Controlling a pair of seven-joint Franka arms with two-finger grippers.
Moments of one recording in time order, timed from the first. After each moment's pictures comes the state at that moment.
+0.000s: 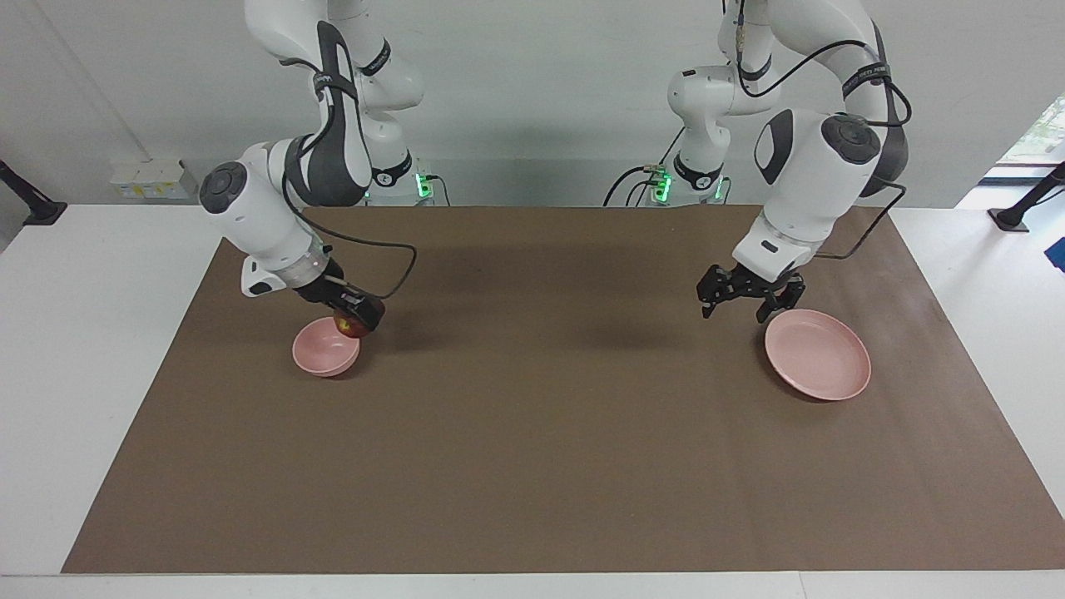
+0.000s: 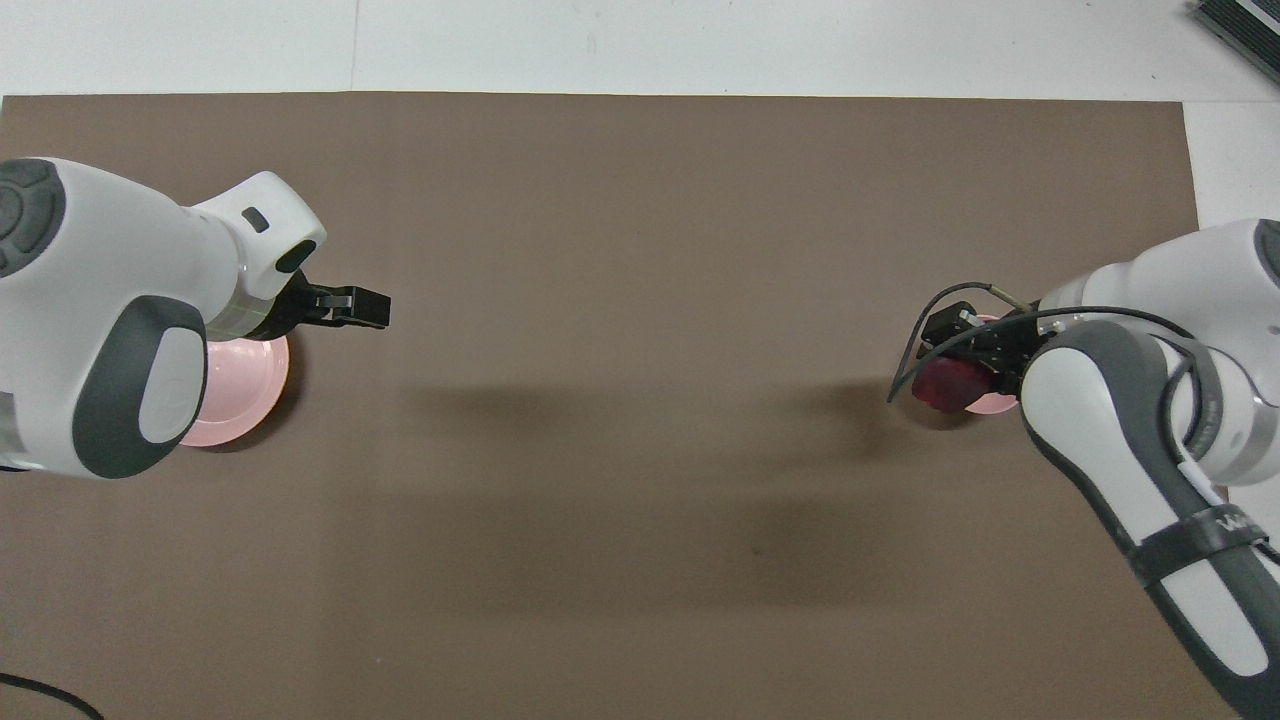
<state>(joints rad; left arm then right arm) 0.04 0.09 -0.26 -1.84 -0.07 2.01 -0.09 0.02 0.11 -0.07 -2.02 0.25 2.06 0.35</state>
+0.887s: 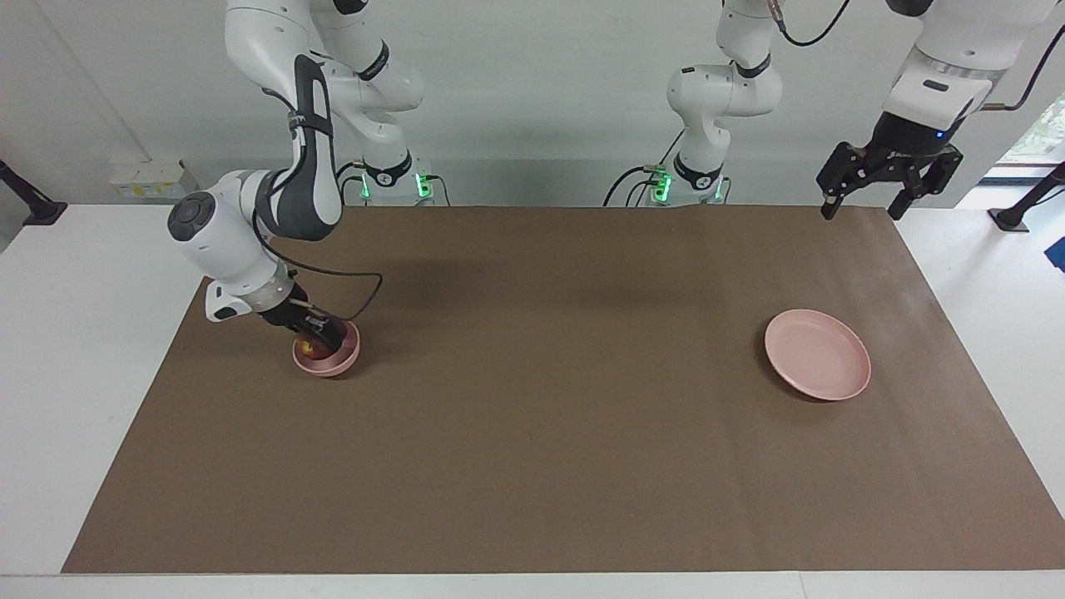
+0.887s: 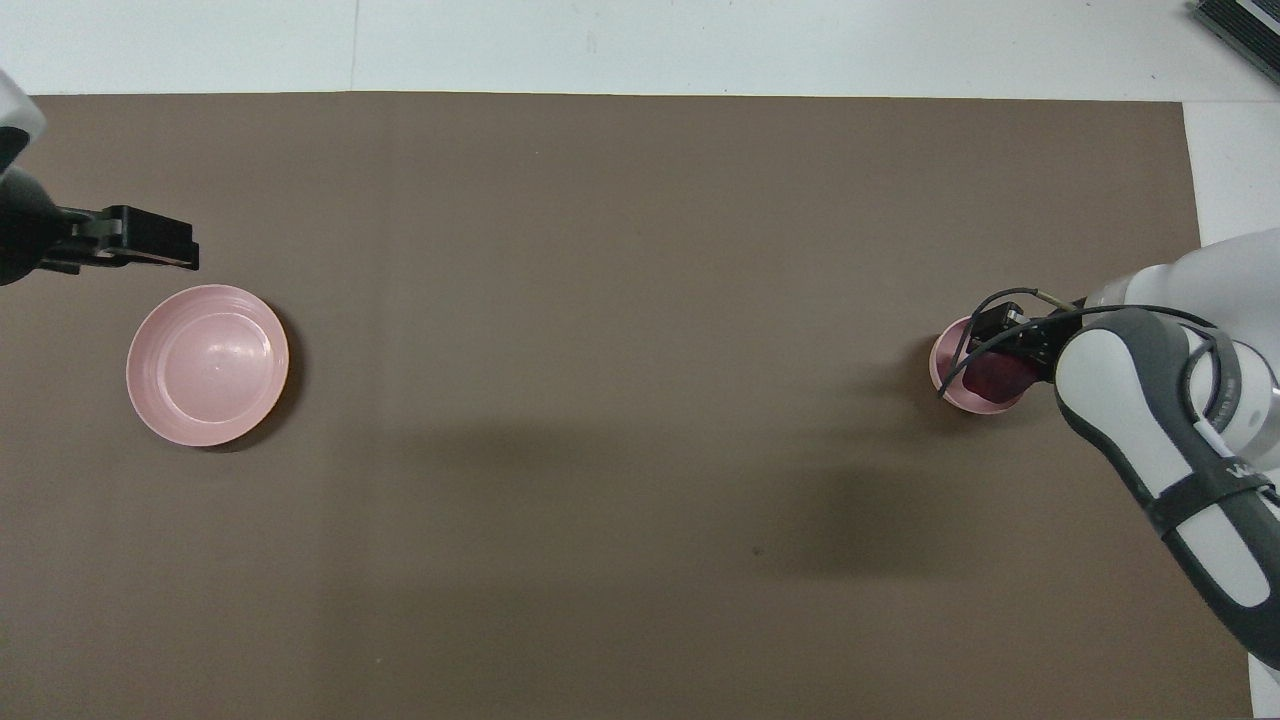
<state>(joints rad) -0.10 -0.02 0.03 -1.43 -0.01 1.53 0.00 -0.04 0.21 -0.06 -2.01 0.21 2.17 0.24</state>
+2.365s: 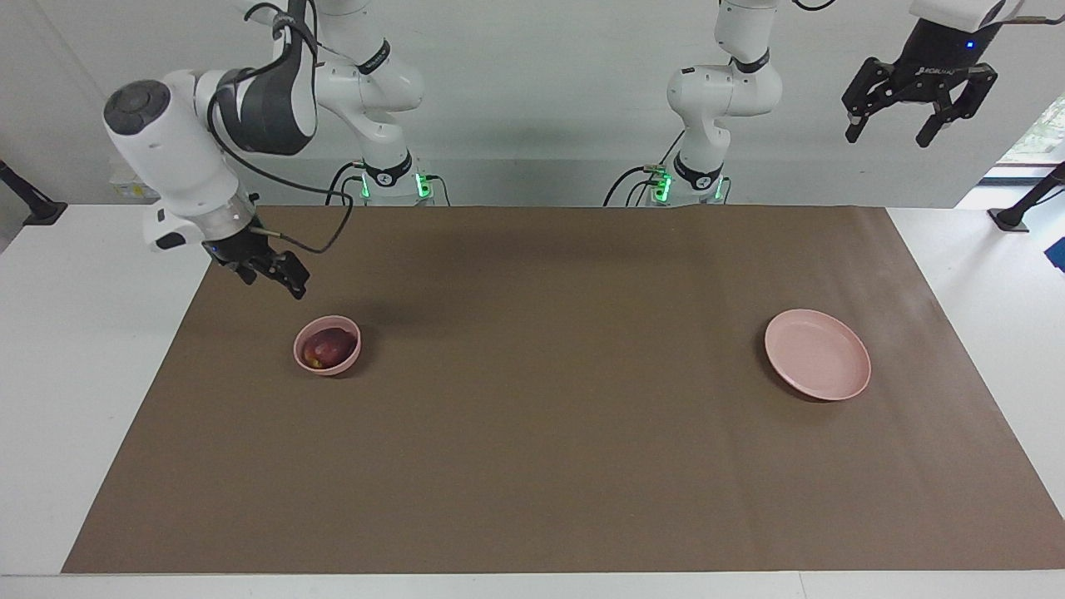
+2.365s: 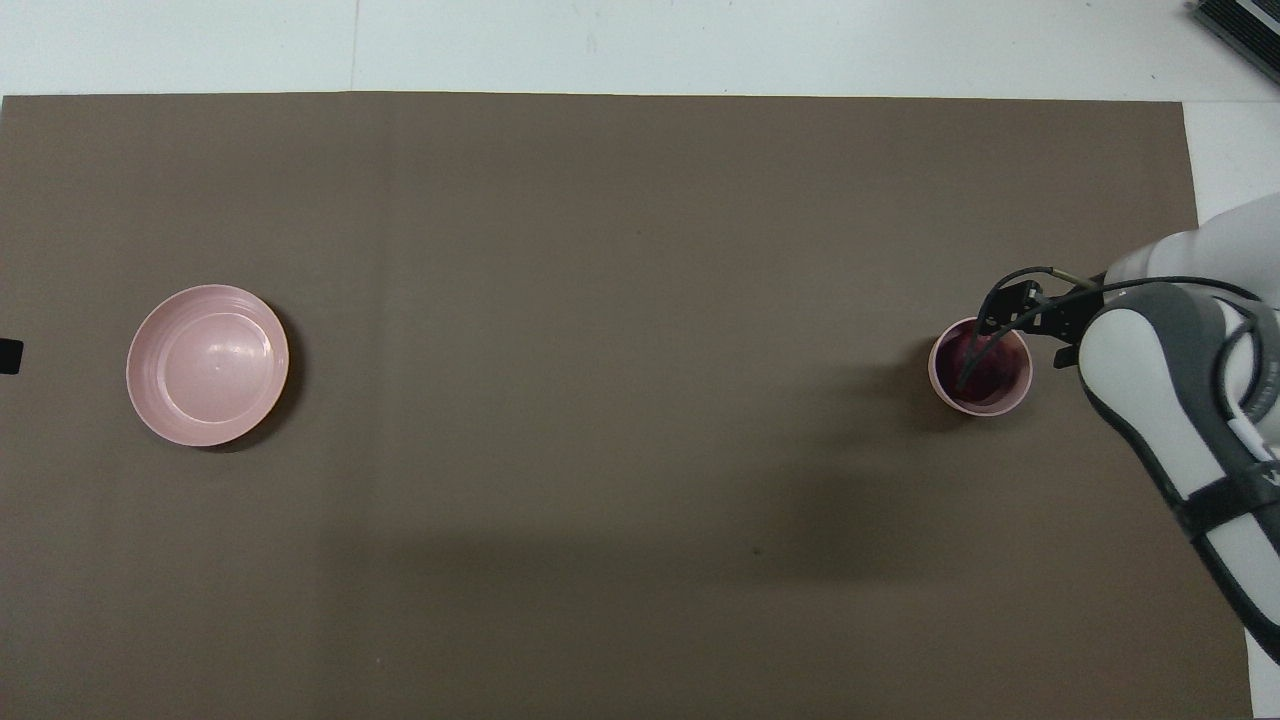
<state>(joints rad) -0.08 -0.14 0.05 -1.40 0.00 1.35 0.14 -0.04 0.01 -0.05 -1.79 0.01 1.76 0.22</state>
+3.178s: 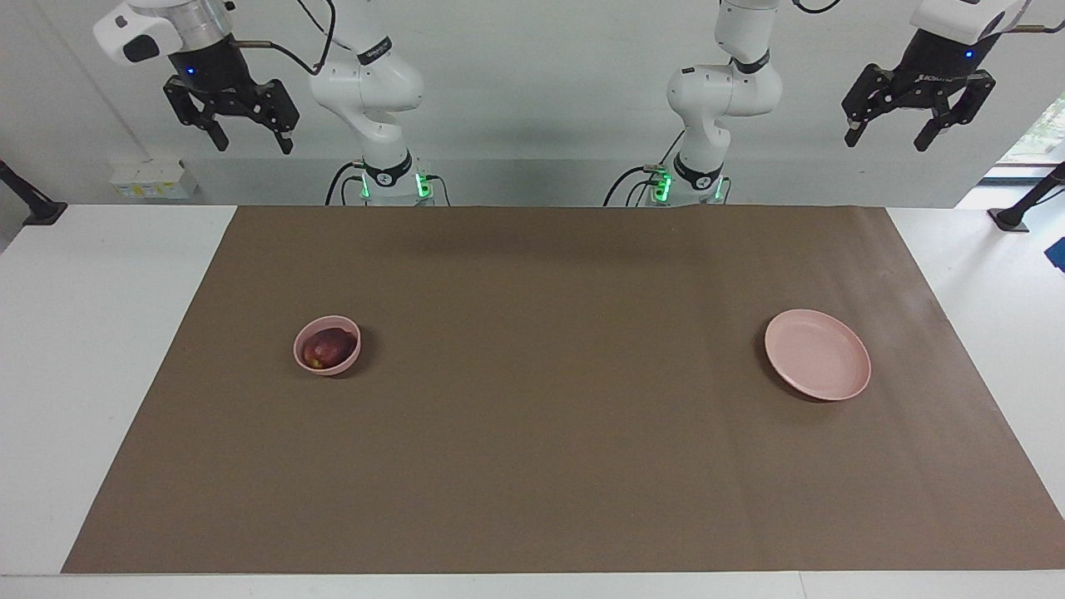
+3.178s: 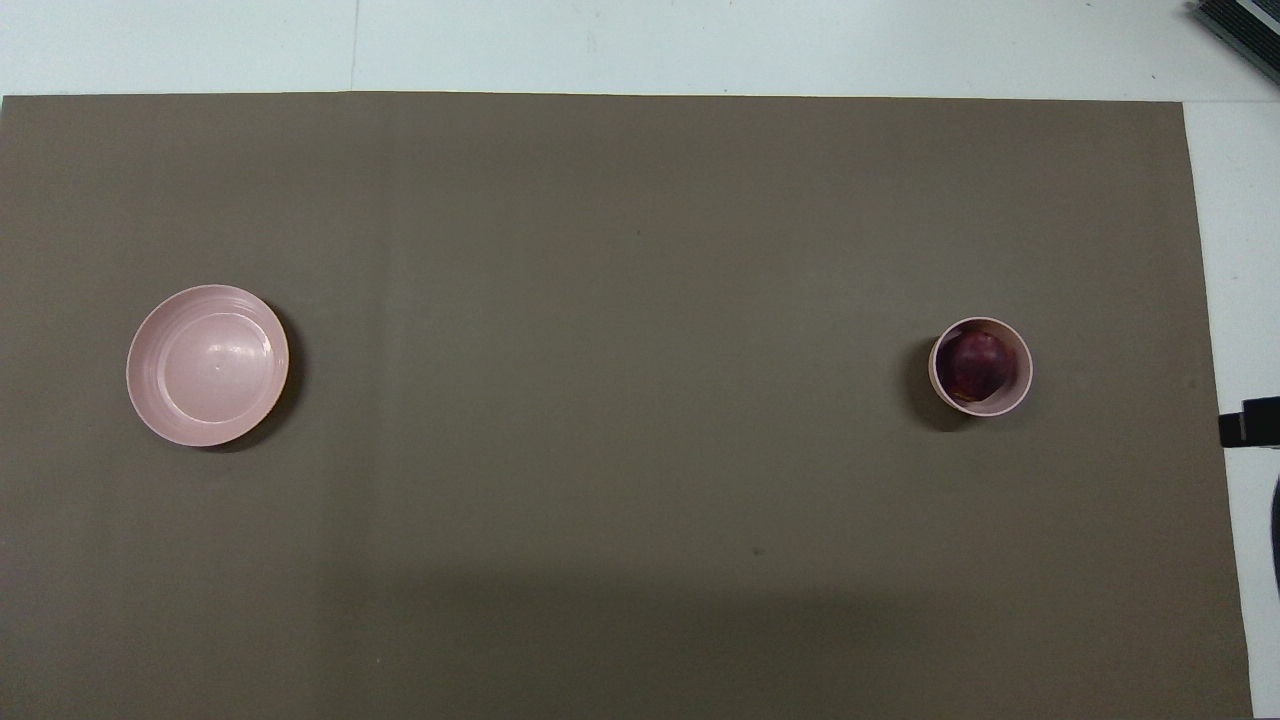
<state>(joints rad) -0.08 -0.11 0.06 -1.40 0.00 1.34 0.14 -0.04 -0.18 -0.02 -1.55 -0.01 1.36 0.02</state>
